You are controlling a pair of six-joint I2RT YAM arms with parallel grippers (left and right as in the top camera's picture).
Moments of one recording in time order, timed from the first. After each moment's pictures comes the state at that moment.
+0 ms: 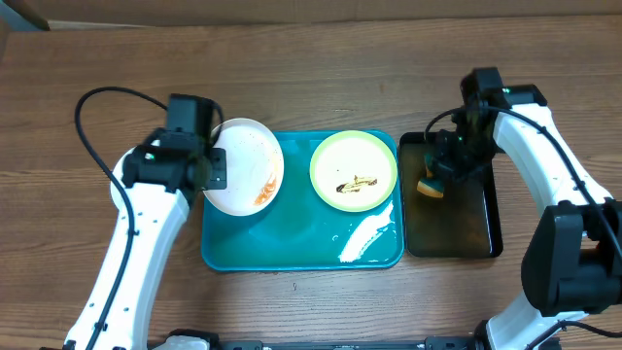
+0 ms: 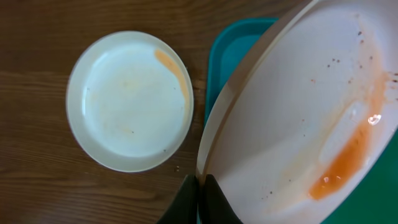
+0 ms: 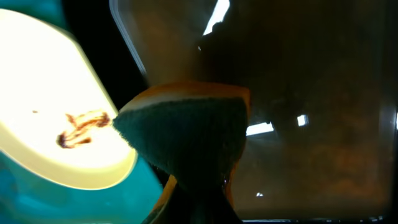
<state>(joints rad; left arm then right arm) -0.15 1.39 1.21 -0.99 -0.28 -0.14 0.06 1.83 1.40 -1.15 -0.24 0.40</state>
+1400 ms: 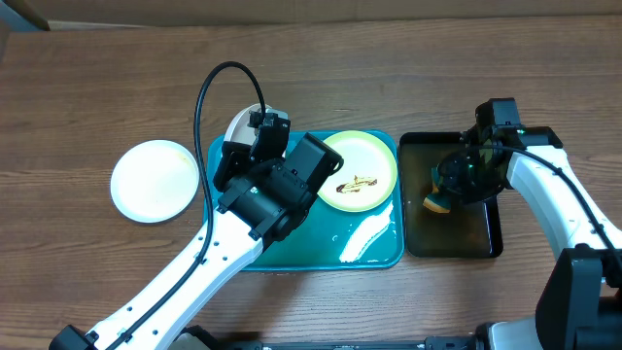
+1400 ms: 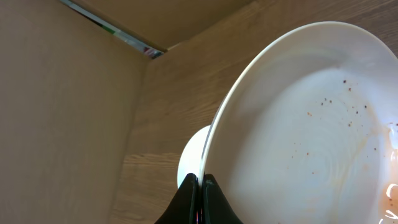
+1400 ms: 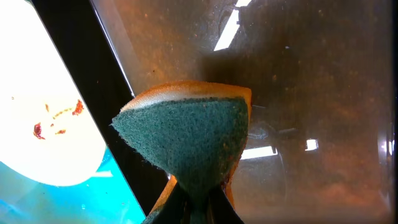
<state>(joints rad) -0.69 1.40 1.21 -0.95 -1.08 -0.26 0.02 1.64 1.12 -0.96 -0.25 0.36</state>
